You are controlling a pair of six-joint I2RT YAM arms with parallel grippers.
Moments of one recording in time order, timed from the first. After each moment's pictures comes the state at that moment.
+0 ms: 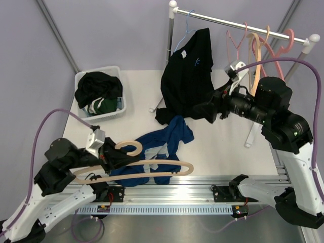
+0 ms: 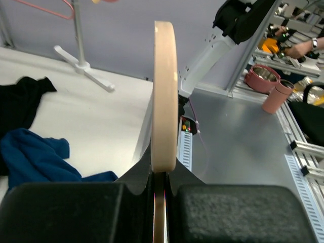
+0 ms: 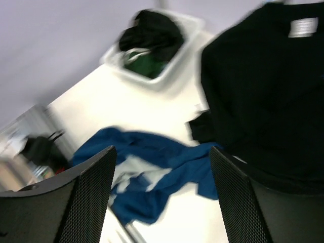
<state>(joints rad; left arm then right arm) -0.79 0.40 0.92 -0.43 0.65 -0.26 0.55 1.09 1.71 -0.82 -0.29 0.10</state>
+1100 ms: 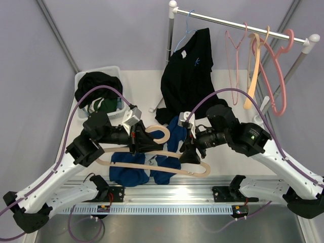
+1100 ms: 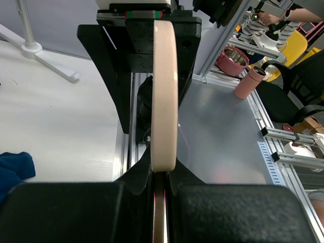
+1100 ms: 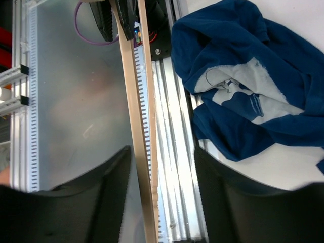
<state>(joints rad) -0.79 0.83 0.97 -0.16 0.86 -0.31 0.89 1.03 1.28 -0.87 -0.63 -0.01</state>
